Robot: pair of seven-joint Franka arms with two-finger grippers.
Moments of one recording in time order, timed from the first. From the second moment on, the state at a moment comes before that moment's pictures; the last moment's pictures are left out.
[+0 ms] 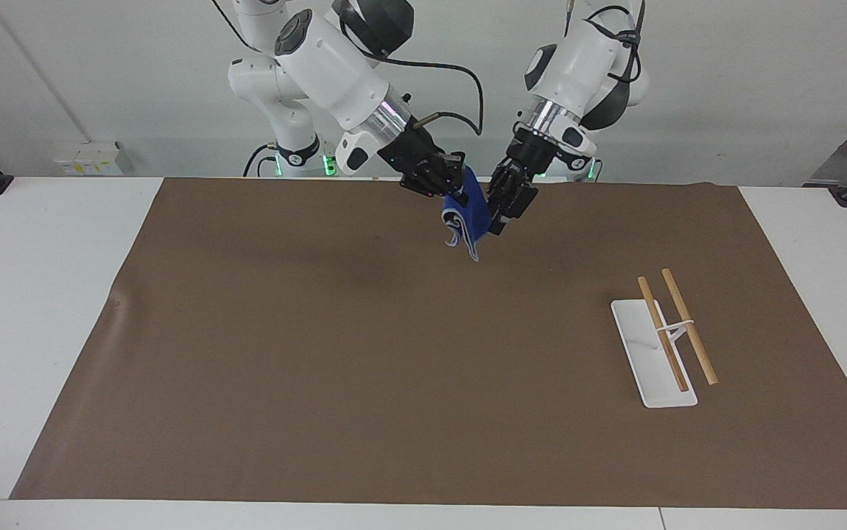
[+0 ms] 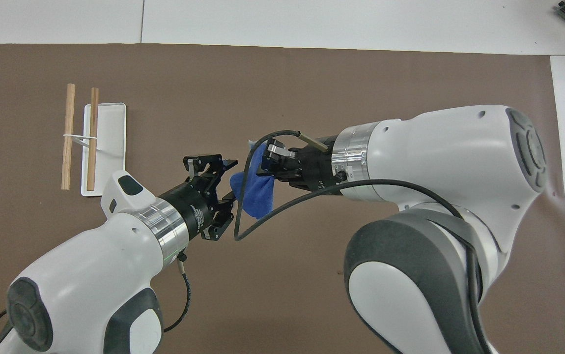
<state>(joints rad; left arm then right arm) -0.21 -0.25 -0.40 -2.27 -0.53 2.72 -1.73 0.10 0.06 0.40 -1.73 0.63 2.13 0.61</state>
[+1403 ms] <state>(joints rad) -0.19 -0.25 -0.38 -2.27 -0.53 2.63 -1.38 0.08 0.05 0.40 -1.73 0.63 2.06 0.61</state>
